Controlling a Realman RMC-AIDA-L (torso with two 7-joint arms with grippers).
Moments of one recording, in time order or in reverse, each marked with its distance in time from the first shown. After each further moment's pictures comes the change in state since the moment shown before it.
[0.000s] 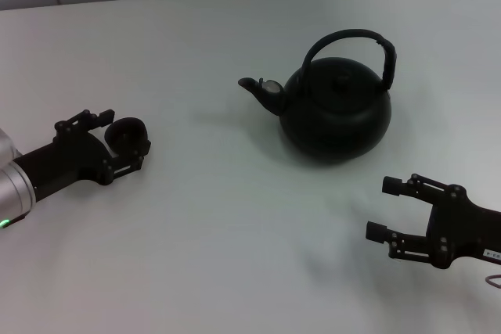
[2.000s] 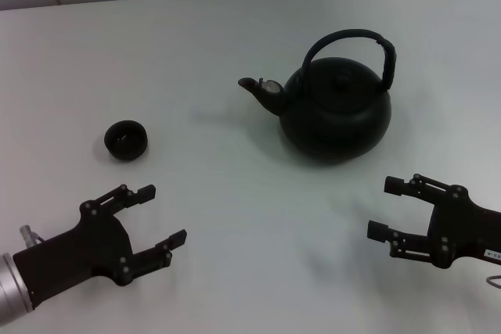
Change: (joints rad) left arm 0.245 -0.003 0.105 0.112 -0.008 0.373 0.057; right arm -0.005 0.002 0.009 0.000 0.000 0.006 0.000
